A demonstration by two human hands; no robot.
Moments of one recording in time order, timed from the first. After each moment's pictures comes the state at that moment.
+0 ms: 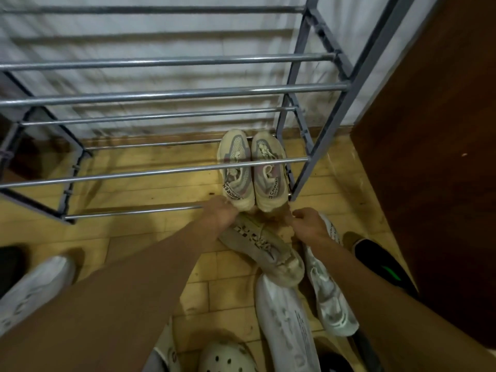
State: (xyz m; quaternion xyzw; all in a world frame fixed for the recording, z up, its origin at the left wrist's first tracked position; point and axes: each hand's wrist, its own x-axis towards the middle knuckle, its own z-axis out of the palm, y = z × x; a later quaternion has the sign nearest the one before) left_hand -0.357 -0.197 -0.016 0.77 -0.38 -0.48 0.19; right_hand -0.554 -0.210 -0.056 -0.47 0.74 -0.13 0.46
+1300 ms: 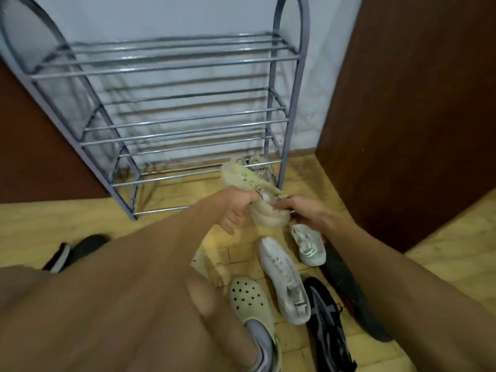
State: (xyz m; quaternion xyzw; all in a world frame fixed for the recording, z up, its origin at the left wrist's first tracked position) left_hand -0.374 -0.017 0.194 0.70 -0.43 -0.56 0.11; right_hand -0.559 -0.035 0.156 -0.48 0.60 -0.20 0.61
